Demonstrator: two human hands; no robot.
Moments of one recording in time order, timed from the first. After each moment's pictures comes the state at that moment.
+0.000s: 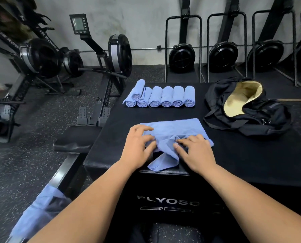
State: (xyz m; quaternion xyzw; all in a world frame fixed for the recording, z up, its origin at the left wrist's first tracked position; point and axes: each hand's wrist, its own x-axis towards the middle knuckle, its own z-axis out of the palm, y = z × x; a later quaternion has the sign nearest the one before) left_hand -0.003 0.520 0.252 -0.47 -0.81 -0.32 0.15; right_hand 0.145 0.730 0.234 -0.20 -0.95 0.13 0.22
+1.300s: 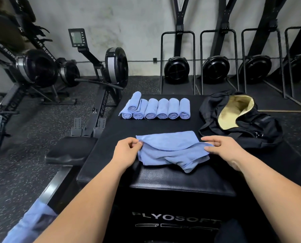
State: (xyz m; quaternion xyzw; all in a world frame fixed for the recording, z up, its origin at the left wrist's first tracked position) left_hand -0.045 0.528 0.263 -0.22 -0.82 -0.53 -0.06; right_hand 0.175 0.838 0.293 -0.27 -0.76 0.57 0.13
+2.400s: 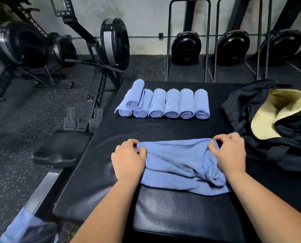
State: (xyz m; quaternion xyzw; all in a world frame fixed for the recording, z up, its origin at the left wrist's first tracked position) left_hand -0.107 0.594 0.213 -0.11 -0.94 -0.32 0.06; right_hand 0.043 0.872 0.205 -0.39 -0.86 0.20 0.26
